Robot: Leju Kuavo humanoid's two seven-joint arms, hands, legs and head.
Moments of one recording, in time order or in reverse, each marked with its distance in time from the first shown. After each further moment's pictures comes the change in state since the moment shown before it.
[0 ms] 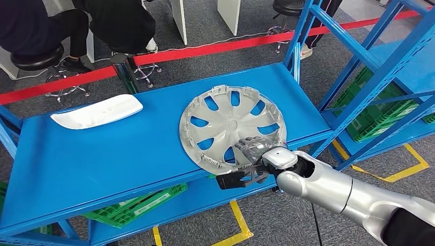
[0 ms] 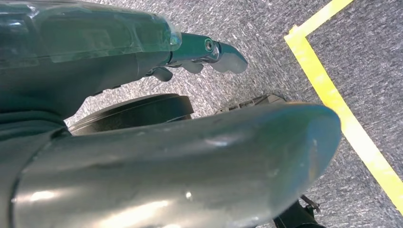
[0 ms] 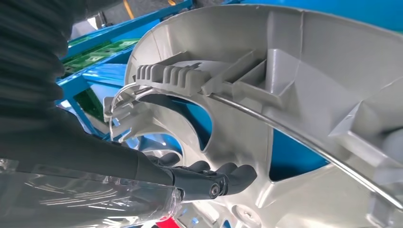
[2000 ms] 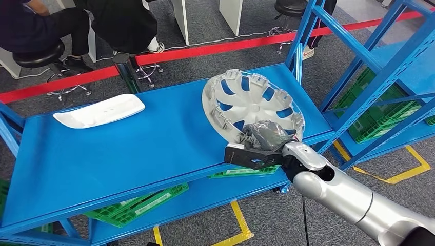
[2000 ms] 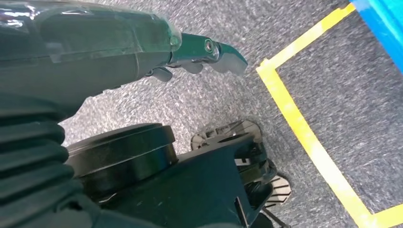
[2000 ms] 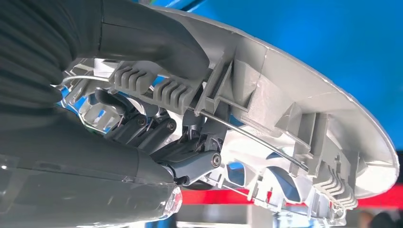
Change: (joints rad) left arm 0.003 0.008 -0.001 0.000 -0.036 0.077 -0.117; right arm 0.179 -0.057 -0.271 -0.130 -0.023 -0.432 -0.129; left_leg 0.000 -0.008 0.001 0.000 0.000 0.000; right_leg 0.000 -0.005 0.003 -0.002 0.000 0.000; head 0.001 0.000
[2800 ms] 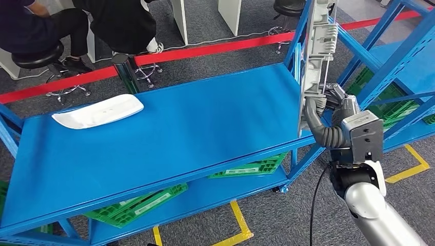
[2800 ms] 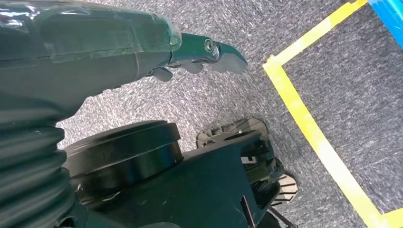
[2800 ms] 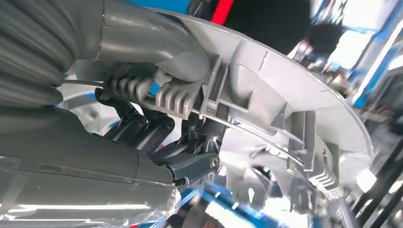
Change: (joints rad) left arm 0.002 0.001 0.000 0.000 0.008 -0.006 0.020; right arm 0.382 0.027 -0.552 -0.366 -0.452 -0.508 -0.449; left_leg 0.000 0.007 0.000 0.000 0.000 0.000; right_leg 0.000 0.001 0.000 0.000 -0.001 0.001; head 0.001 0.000
